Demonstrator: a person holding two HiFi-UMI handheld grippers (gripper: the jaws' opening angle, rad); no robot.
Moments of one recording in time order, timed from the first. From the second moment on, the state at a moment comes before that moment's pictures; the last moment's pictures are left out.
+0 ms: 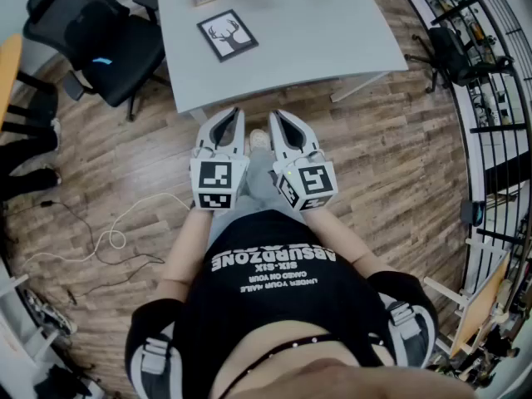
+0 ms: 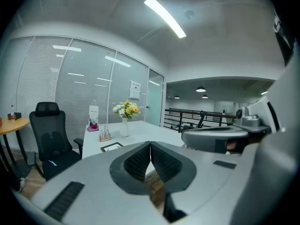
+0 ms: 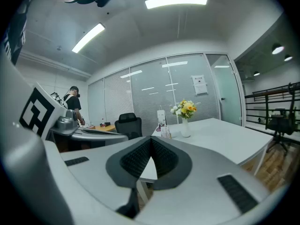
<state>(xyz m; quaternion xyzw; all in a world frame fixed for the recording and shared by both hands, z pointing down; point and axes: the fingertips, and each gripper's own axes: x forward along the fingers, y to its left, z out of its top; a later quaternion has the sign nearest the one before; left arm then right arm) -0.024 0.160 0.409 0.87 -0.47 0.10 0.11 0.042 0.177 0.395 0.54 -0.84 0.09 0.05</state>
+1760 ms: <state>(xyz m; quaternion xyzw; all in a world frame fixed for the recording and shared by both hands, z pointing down) -0.064 -0.126 0.494 0.76 -0.59 0.17 0.21 0.050 -0.134 0.484 0.47 -0.85 0.18 0.13</state>
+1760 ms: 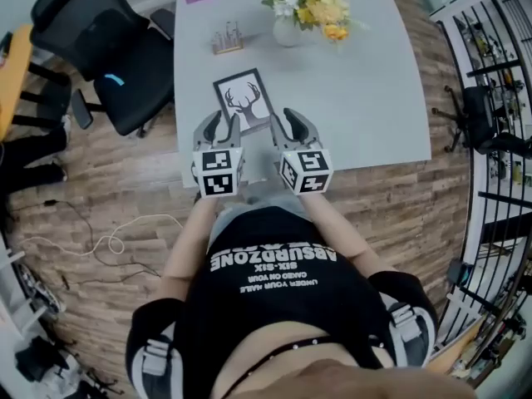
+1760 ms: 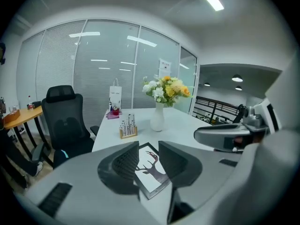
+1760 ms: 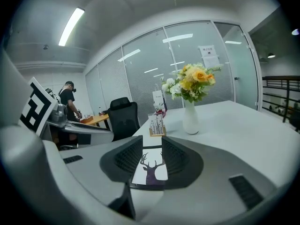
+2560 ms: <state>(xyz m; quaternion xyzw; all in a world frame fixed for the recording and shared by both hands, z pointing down) -0.080 -0.174 0.639 0.67 -0.61 0.25 0.33 0.040 -0.213 0.635 0.38 -0.84 0.25 0.29</state>
